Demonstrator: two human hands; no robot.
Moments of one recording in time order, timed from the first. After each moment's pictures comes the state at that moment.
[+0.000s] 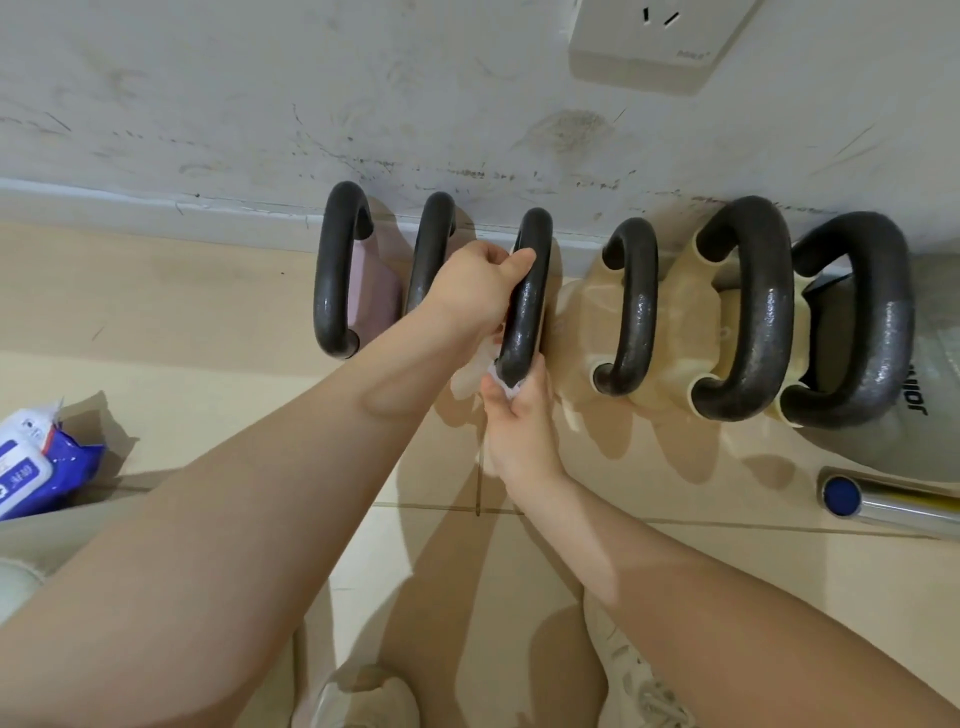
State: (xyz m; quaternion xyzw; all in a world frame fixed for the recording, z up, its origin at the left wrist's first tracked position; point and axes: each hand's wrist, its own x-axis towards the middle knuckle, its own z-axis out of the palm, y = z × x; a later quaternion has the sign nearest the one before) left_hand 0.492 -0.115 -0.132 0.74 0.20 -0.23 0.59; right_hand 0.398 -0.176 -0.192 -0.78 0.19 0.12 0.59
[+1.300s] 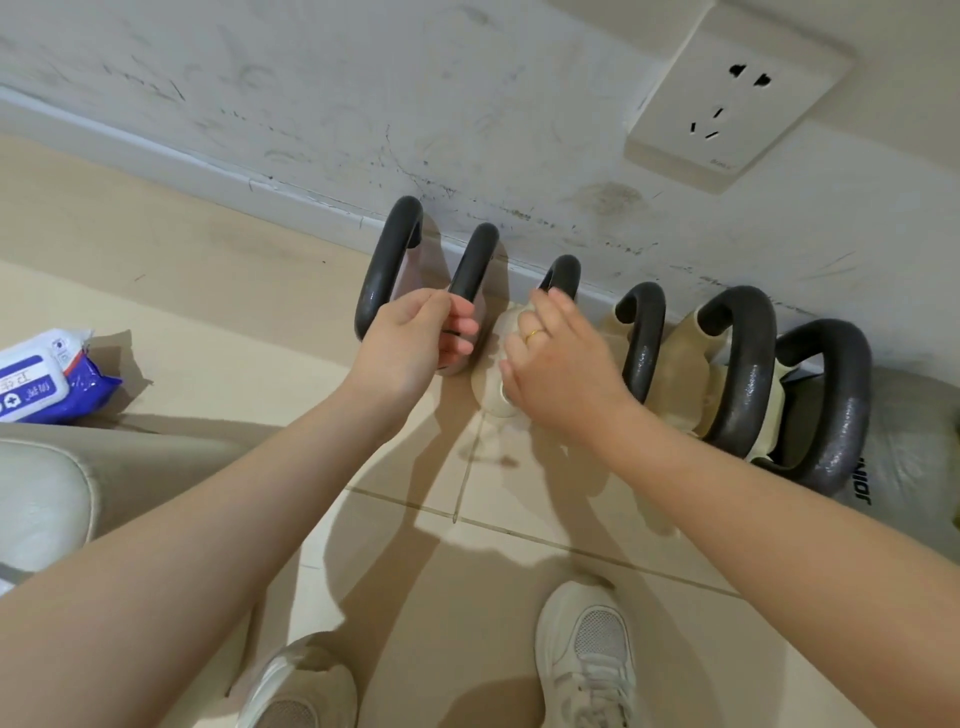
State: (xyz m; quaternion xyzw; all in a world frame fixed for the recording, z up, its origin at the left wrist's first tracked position) left_hand 0.426 -0.064 -0.106 0.62 0.29 -0.08 0.73; right_hand 0.464 -0.213 -0.147 -0.88 -0.41 -0.04 -0.22
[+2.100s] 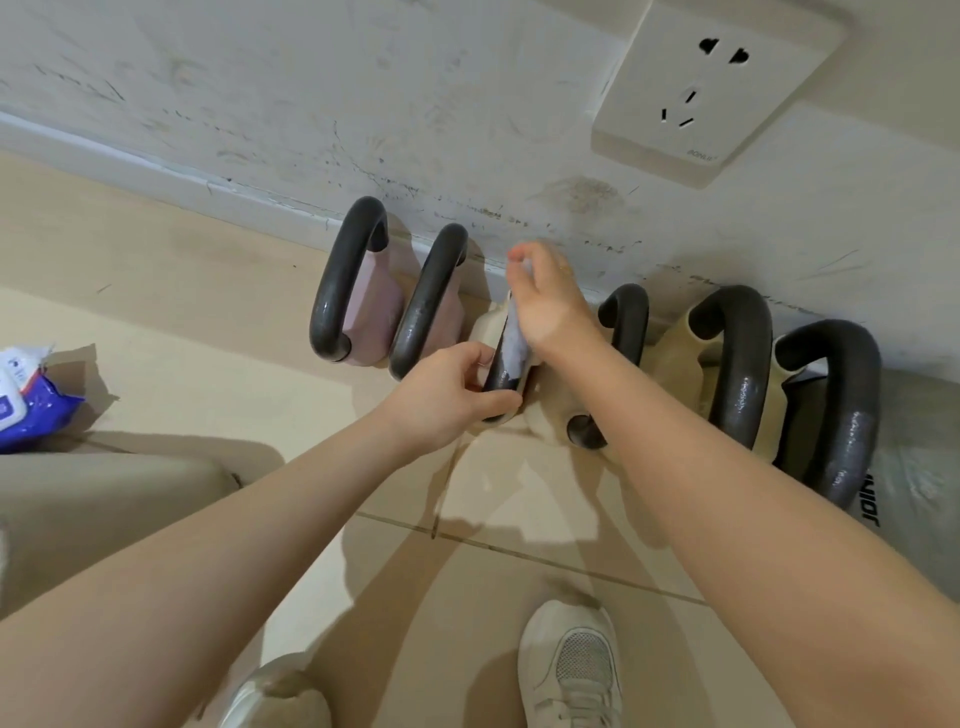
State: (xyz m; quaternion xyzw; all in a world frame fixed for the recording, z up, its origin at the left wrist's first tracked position) left_hand 0.437 -0.104 -0.140 0.79 0.12 -0.23 0.55; right_hand 0.533 -0.208 -0.159 -0.90 0.00 0.20 0.39
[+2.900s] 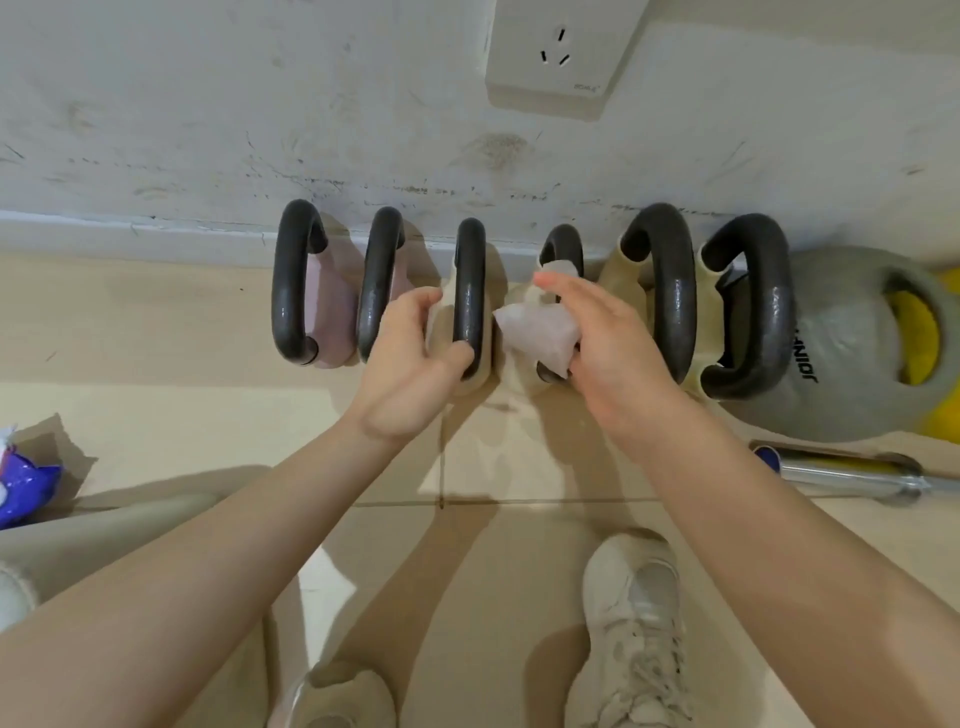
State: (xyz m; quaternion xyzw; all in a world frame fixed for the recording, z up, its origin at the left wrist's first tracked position) left_hand 0.418 -0.105 -0.114 0.79 0.08 -0.13 0.59; right_hand 0.431 -0.257 -0.089 -0.73 0.25 0.17 0.61
